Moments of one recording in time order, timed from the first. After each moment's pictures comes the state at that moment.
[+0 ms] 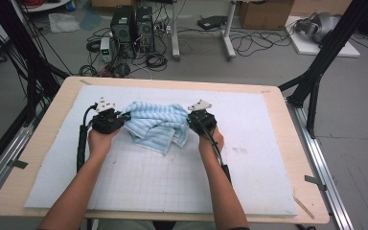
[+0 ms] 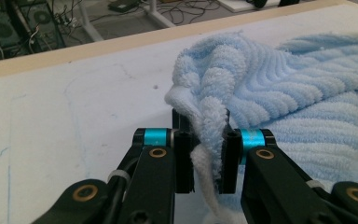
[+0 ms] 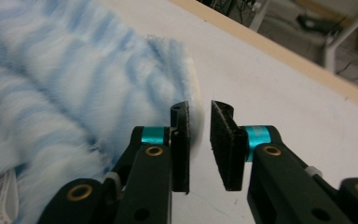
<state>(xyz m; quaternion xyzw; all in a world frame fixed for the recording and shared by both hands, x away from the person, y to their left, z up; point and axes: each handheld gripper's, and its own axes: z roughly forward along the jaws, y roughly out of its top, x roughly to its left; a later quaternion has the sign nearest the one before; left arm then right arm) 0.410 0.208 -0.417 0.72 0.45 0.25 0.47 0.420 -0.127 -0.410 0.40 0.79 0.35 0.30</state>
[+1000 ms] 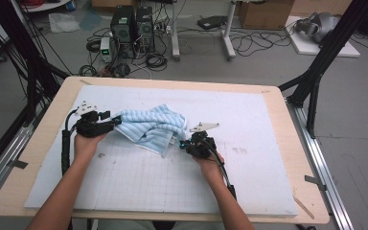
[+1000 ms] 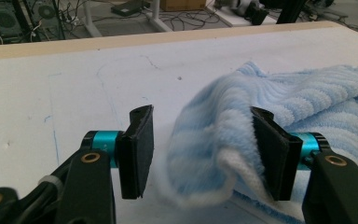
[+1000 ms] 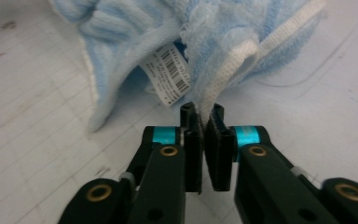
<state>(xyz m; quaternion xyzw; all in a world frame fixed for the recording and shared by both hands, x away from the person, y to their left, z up) 0.394 0.248 -0.419 0.70 0.46 0.23 0.50 0.363 -0.136 -0.442 0.37 0.82 0.43 0.10</state>
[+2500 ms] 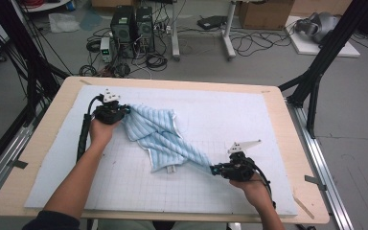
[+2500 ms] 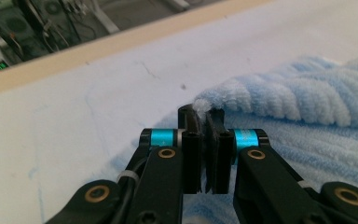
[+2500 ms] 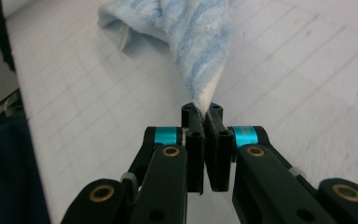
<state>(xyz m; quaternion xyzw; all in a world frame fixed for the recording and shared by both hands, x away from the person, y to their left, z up) 0.446 0.202 -0.411 0.75 0.44 0.27 0.41 0.292 -0.244 -0.428 0.35 0.84 0.41 -0.01</state>
